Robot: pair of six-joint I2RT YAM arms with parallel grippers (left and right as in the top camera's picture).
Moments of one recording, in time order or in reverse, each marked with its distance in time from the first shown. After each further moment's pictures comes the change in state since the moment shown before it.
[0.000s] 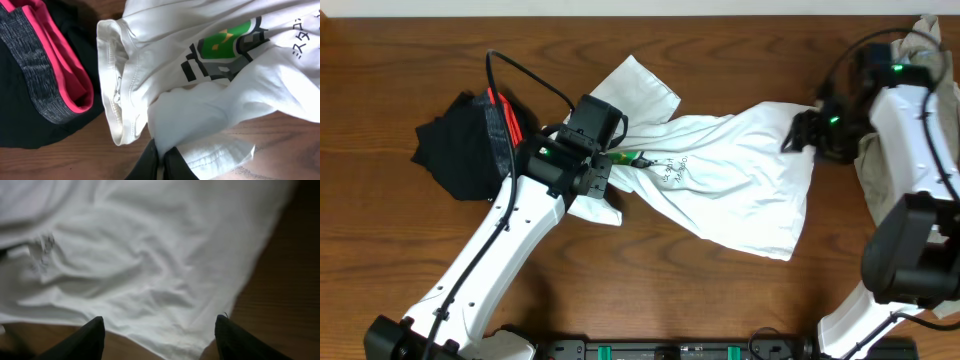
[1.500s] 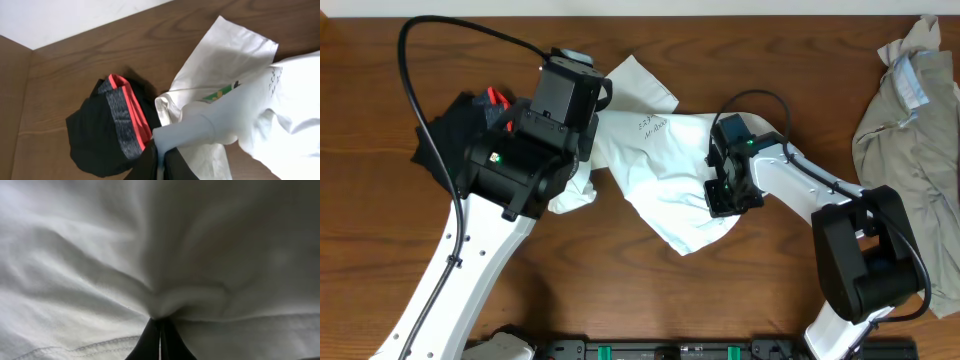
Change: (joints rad) left arm 0.000 -0.066 0.296 -0.027 -0.172 0.078; right arm 0.469 -0.021 -0.443 0.401 0.150 0.176
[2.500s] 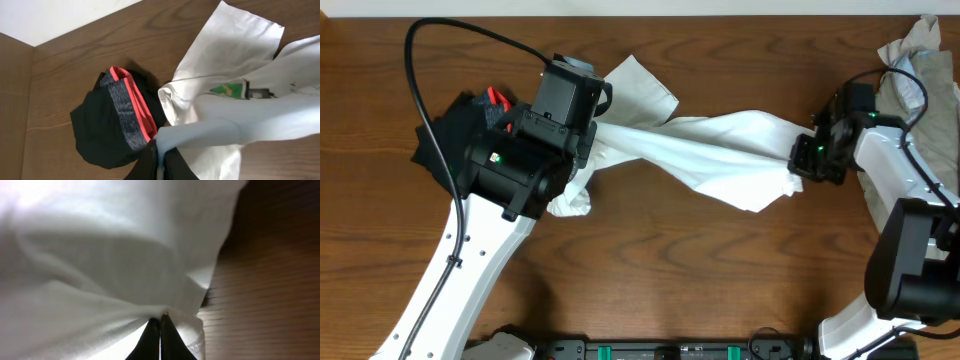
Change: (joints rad) left arm 0.000 0.000 0.000 -0.045 -0.002 0.024; right arm -0.505 -0.058 0.086 0.037 -0.082 0.025
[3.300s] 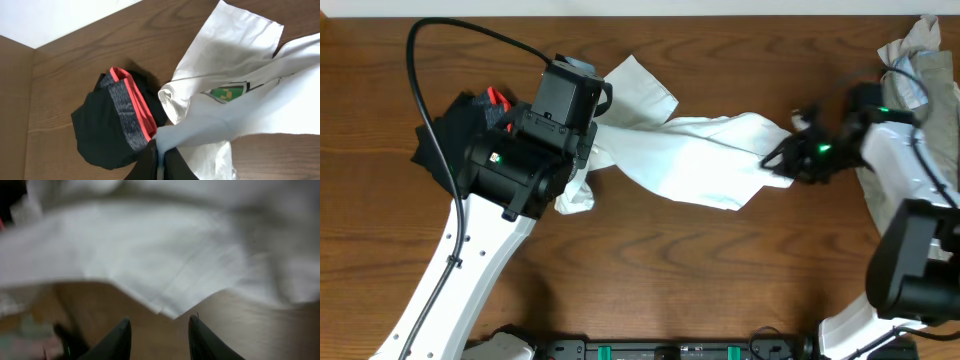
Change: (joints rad) left arm 0.000 0.000 0.000 0.000 0.002 0.015; right arm 0.006 0.001 0.049 -0.174 -0.439 -0.247
